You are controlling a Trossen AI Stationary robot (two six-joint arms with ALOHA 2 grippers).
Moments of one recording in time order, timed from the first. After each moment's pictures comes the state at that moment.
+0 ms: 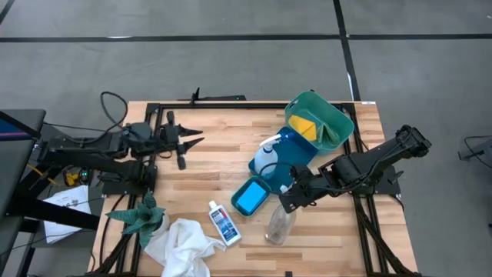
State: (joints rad) left arm 0.00 0.71 0.74 -0.18 -0.36 0.20; right arm 0.44 1.49 1.48 -1.07 0.18 1.46
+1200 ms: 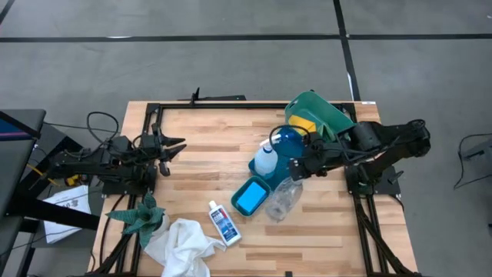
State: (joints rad) left arm 0.00 0.19 0.32 -0.08 -0.34 0.04; right arm 0.30 1.49 1.84 -1.44 0.19 1.46
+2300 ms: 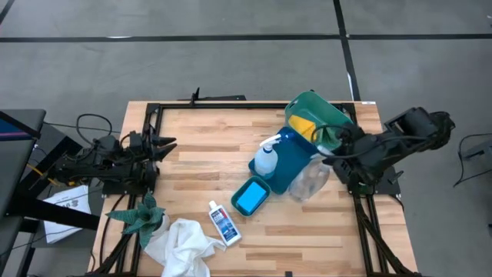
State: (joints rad) left arm 0.00 0.01 0.32 -0.15 -0.29 -0.03; right arm 0.45 1.26 1.86 -1.57 0.39 1.01
